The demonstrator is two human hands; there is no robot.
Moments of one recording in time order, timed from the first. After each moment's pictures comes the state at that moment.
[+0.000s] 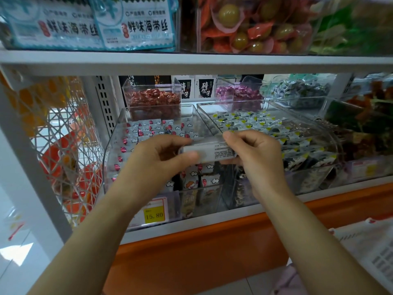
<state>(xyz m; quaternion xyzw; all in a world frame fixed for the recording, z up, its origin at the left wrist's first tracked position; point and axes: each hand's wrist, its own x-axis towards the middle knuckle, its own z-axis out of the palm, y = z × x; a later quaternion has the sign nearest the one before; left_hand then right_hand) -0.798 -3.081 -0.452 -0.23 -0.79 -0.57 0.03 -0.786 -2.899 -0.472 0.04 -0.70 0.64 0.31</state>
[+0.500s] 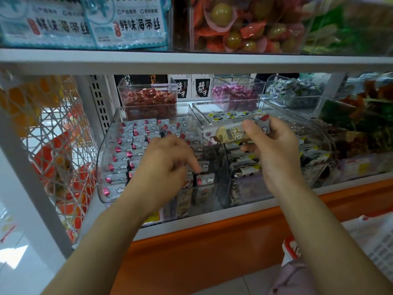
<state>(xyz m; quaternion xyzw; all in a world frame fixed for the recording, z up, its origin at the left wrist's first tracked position) -0.805 -3.066 -0.466 -0.32 -0.85 -0.38 0.16 -0.780 -2.868 -0.465 0.03 -0.65 0.68 0.34</state>
